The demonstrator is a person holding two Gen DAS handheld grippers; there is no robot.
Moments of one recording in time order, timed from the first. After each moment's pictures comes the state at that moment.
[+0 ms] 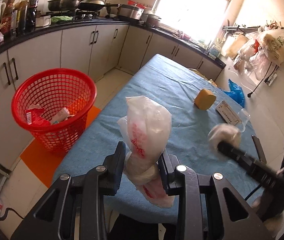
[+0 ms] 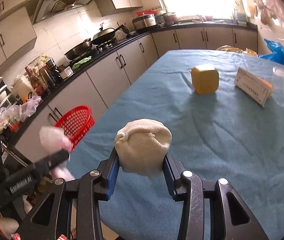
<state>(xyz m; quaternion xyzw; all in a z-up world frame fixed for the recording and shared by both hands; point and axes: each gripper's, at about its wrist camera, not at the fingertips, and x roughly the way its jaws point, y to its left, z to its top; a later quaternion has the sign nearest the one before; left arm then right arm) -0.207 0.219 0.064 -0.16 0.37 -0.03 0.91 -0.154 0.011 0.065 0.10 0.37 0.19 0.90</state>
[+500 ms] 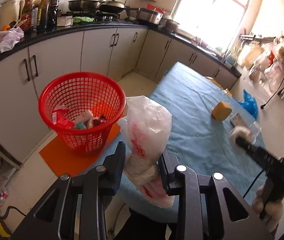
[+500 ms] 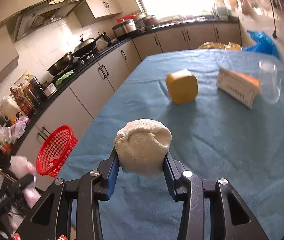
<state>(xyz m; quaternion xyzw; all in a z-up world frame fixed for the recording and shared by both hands) -0.218 0.253 0.077 -0.17 0.36 0.03 0.92 -0.128 -0.023 0.047 0.14 0.38 0.14 0.90</state>
